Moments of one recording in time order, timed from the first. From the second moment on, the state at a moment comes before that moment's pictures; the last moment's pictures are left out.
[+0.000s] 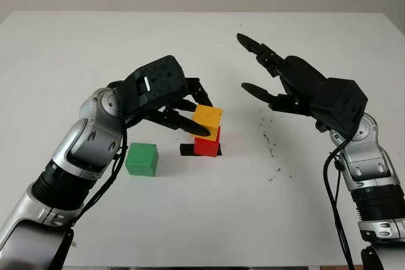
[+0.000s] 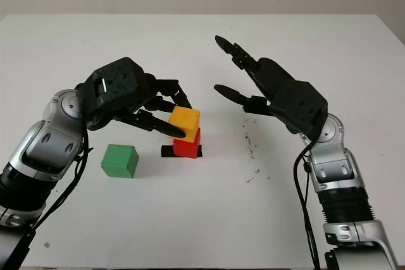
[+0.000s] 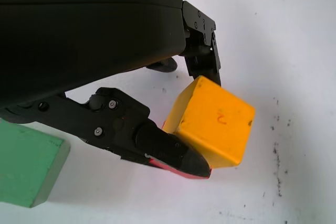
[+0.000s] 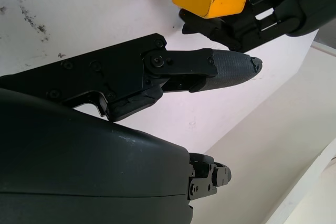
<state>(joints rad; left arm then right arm) -0.72 0.51 -0.35 -0.14 0.23 0.78 -0.72 -0.53 -0.47 0.04 0.21 -0.09 -0.08 0.44</state>
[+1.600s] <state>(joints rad) -0.40 0.90 0.20 -0.28 0.04 0.39 -0.74 -0.53 -0.47 0.04 0.21 -0.08 -0.07 0.45</state>
